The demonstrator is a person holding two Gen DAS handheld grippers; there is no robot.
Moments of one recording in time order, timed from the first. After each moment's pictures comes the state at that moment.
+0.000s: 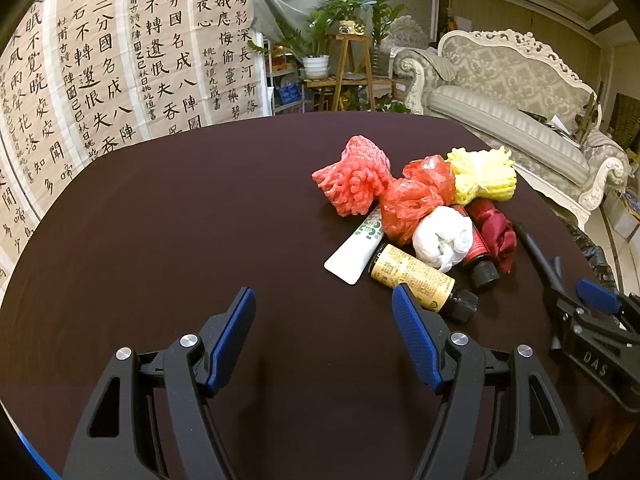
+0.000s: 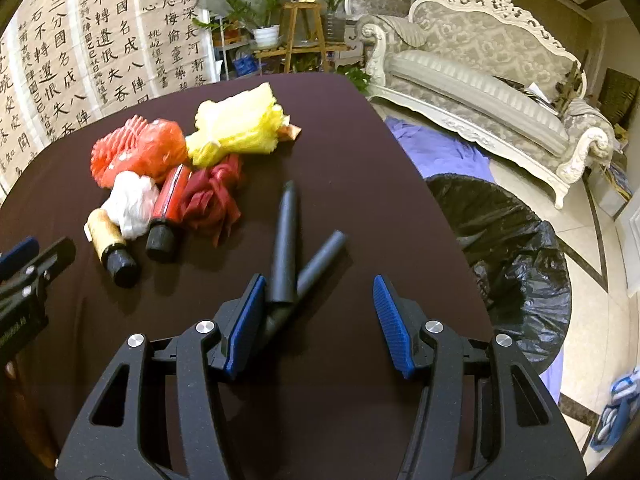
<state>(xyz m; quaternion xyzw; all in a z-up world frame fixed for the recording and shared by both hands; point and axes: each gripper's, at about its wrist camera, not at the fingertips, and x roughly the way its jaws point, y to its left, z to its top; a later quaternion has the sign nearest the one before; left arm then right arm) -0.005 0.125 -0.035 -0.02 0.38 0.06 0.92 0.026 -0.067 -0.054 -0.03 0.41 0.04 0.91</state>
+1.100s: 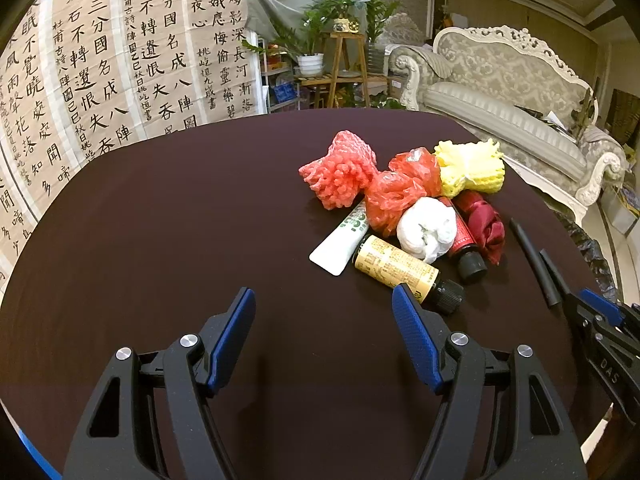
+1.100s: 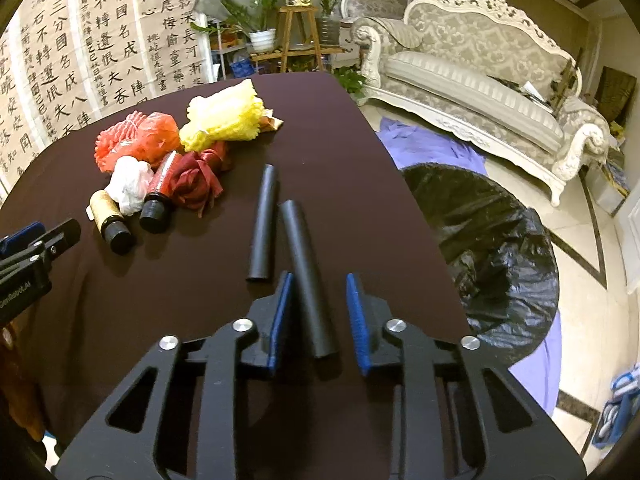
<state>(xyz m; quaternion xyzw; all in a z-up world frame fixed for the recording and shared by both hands) -0.005 0.121 -0.035 -0.02 0.39 0.05 0.92 0.007 -0.083 -0.052 -0.03 0.40 0.05 0.91</state>
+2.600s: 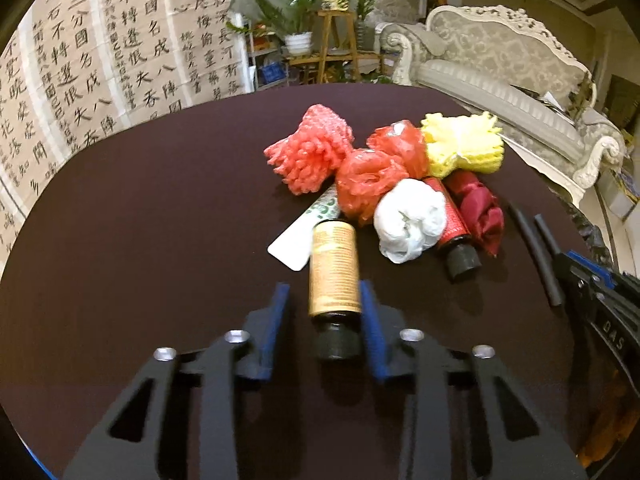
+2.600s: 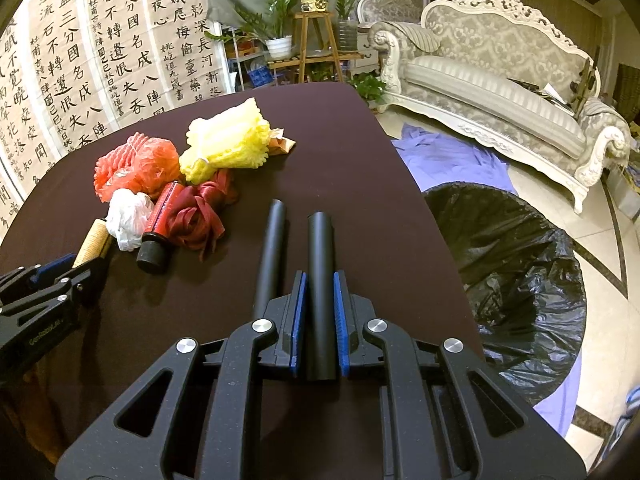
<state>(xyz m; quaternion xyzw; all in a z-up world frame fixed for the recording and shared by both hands) 0.011 0.111 -0.047 0.00 0.42 0.03 0.91 0.037 -0.090 -0.051 -0.01 0.40 0.08 0.91</state>
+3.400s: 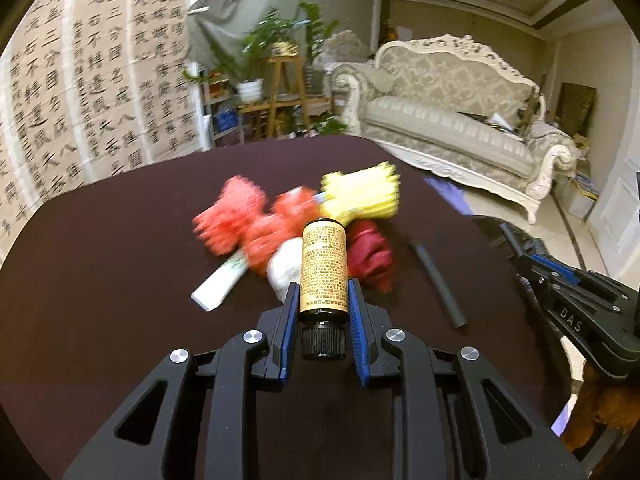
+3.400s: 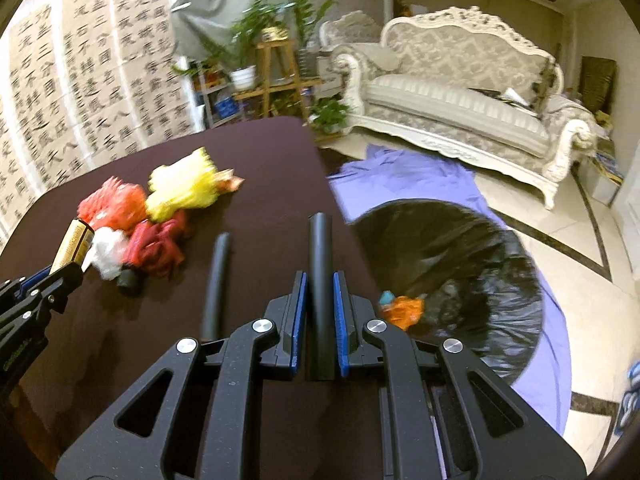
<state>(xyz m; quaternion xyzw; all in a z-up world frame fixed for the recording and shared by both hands) -0.001 0.060 -0.009 0.00 0.34 -0.05 0.94 0.021 -0.141 -0.028 0.02 0.35 0.01 0.94</state>
